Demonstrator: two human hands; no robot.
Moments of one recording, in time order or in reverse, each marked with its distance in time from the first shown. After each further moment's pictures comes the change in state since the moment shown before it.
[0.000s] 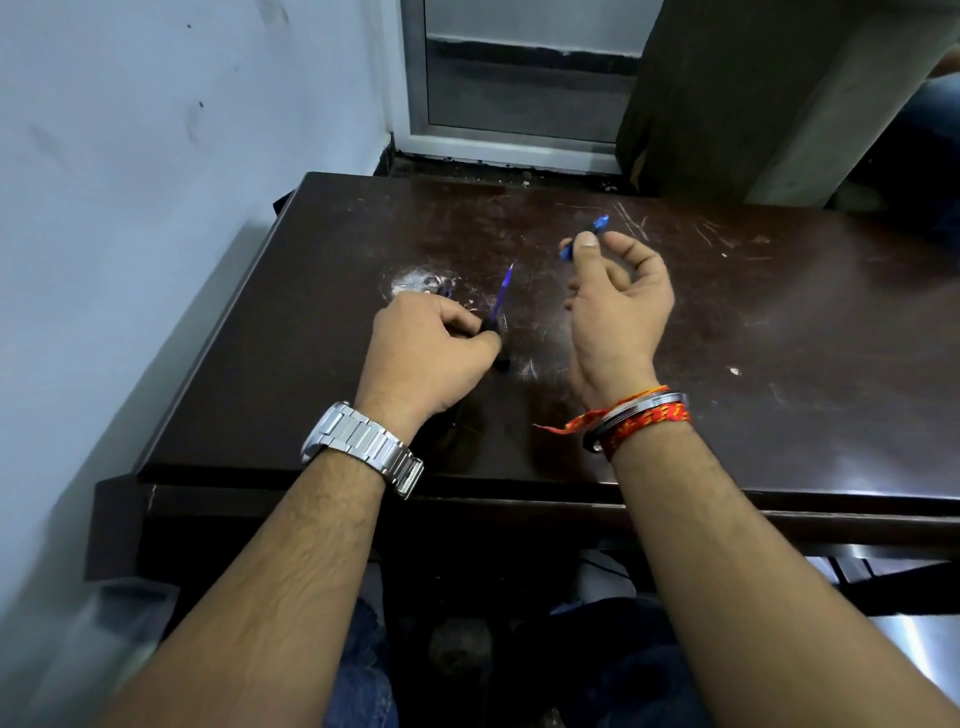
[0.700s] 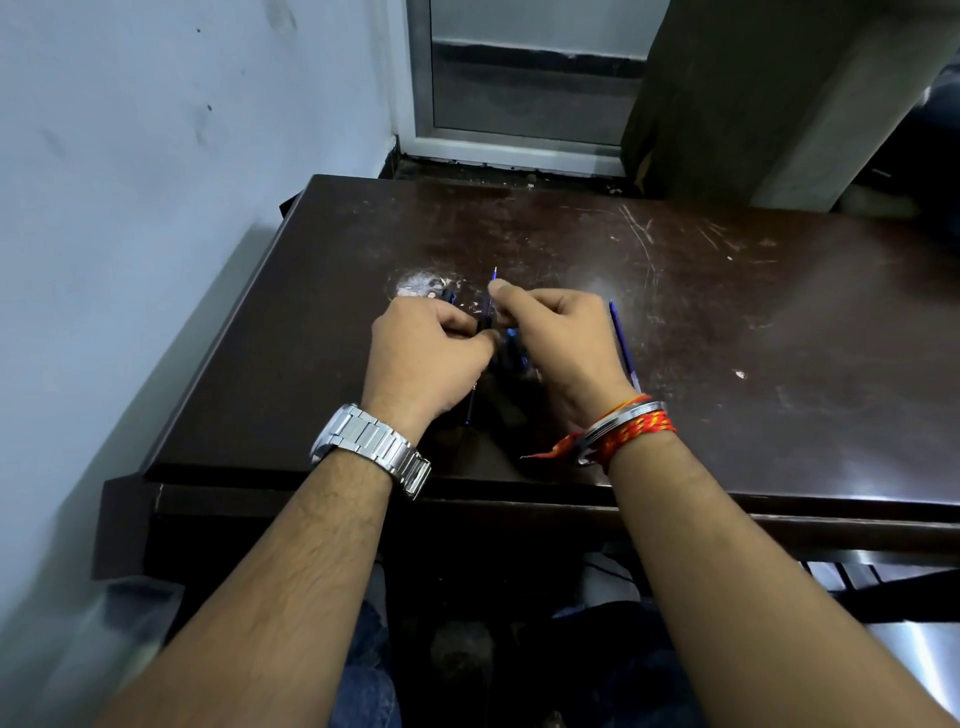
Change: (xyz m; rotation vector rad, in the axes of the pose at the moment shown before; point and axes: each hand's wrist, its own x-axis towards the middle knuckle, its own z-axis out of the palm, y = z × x) left_hand -0.002 0.001 -0.001 0.015 0.074 -0.036; right_hand -0.008 0.020 0.003 -0.557 -0.406 0.106
